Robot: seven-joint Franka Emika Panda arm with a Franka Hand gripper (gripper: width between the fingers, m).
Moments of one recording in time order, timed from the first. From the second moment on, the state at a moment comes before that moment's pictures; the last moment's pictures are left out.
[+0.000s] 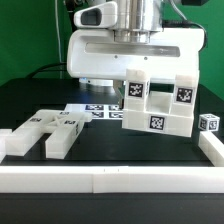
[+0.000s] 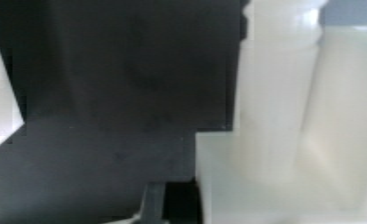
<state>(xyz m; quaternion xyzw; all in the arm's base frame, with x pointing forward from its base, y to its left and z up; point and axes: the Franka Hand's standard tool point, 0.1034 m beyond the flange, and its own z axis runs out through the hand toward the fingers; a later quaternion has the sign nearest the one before) 0.567 0.003 0.088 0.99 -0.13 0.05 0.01</state>
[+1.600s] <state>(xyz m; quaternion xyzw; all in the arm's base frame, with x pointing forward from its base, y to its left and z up) 0.516 -0.004 0.077 0.90 -0.13 -0.41 -0.01</state>
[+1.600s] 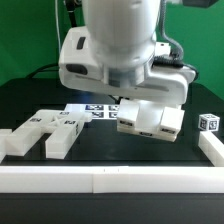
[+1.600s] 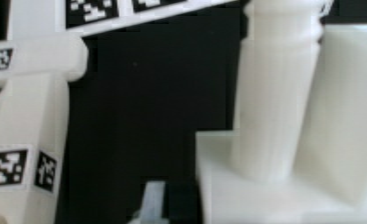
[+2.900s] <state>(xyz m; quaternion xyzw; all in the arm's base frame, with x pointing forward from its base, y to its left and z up) 0.525 -0.041 0.076 0.90 -0.16 -0.41 -0.02</state>
